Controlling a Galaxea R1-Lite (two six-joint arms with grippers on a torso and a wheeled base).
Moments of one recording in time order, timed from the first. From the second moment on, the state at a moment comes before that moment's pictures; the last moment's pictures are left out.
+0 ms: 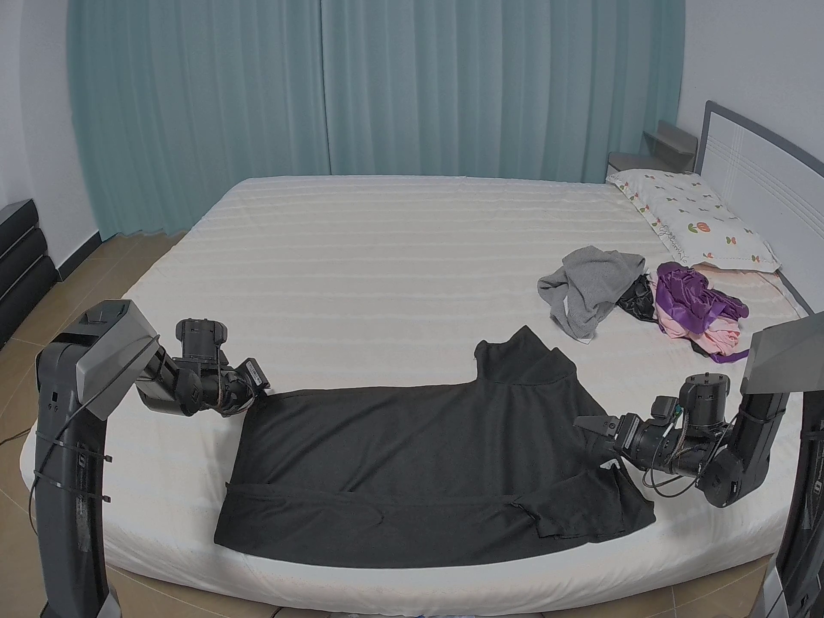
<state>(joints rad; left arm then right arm) 0.01 2.57 -1.38 -0.48 -0.25 -0.64 0.11 2.29 -0.41 -1.34 0.42 0.66</state>
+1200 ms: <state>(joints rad) 0.04 2.50 -1.34 -0.57 -0.22 -0.85 0.10 2.66 -1.63 -0.54 0.27 0.46</state>
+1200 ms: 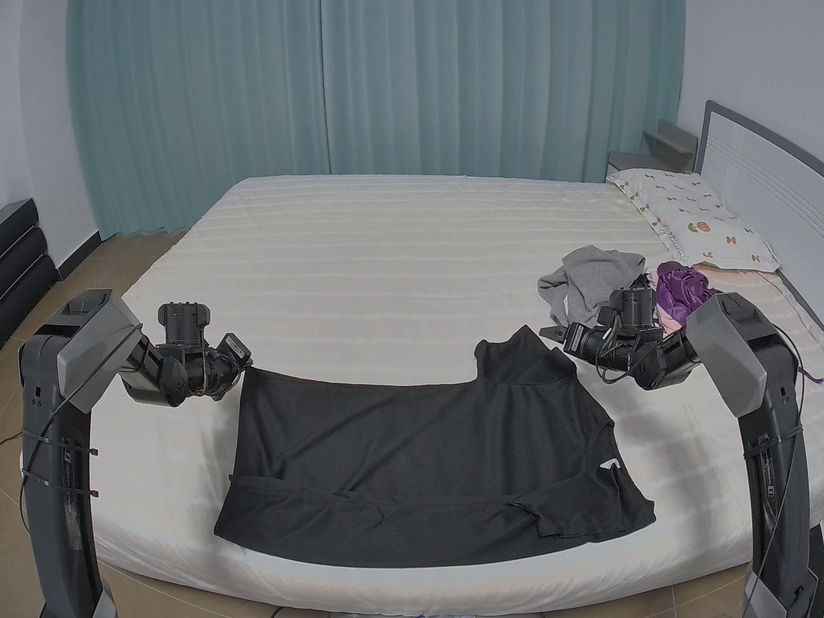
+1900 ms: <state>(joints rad) 0.05 2.50 -1.34 -0.57 -0.23 -0.85 0.07 2.75 -1.69 -0.54 0.31 0.40</state>
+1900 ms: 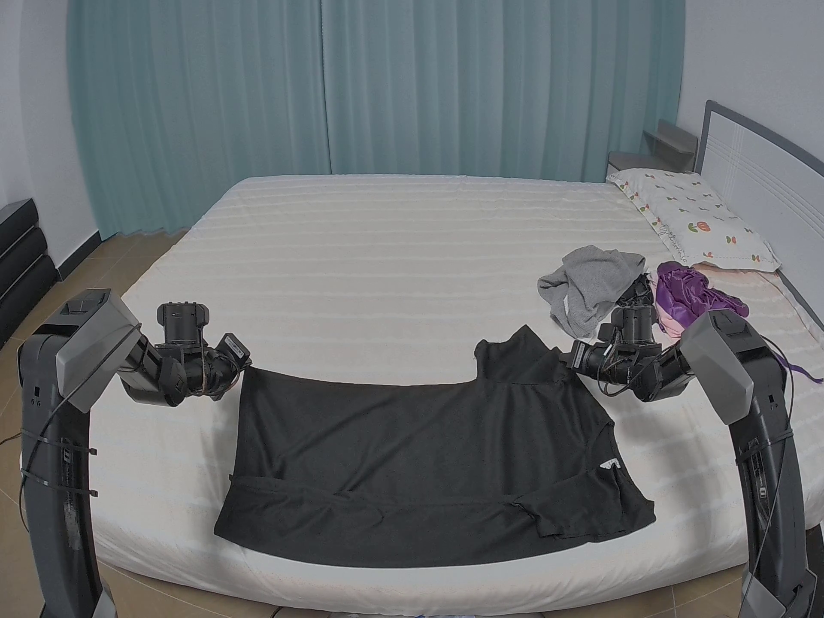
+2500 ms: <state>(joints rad) 0.06 2.43 -1.28 -0.57 -0.23 -0.85 0.04 2.63 -1.50 -0.67 0.31 0.42</state>
